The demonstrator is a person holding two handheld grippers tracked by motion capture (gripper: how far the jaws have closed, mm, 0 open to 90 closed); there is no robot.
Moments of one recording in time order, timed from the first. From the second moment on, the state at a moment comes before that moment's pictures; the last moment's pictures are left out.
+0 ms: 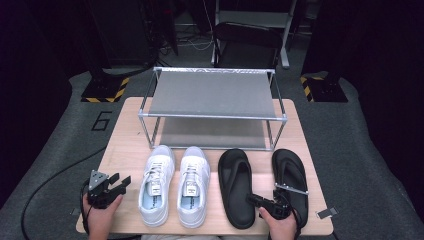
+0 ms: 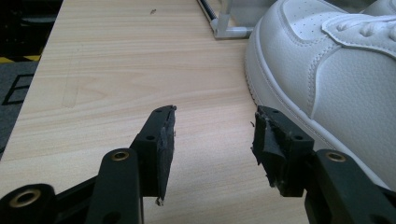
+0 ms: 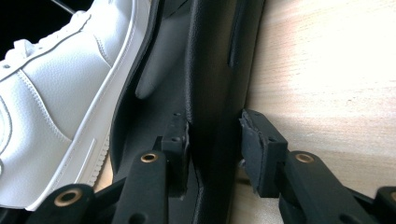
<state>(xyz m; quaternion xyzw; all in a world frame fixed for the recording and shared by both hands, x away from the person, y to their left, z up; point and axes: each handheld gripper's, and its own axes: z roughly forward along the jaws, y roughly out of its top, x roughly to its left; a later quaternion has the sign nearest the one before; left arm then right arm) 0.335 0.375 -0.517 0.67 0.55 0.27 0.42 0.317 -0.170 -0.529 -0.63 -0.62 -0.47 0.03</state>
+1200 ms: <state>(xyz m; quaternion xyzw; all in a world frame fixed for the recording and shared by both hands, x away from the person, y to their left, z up) 0.335 0.375 -0.518 0.67 0.55 0.27 0.42 0.302 -0.168 -0.521 -0.63 -0.59 -0.51 -0.02</state>
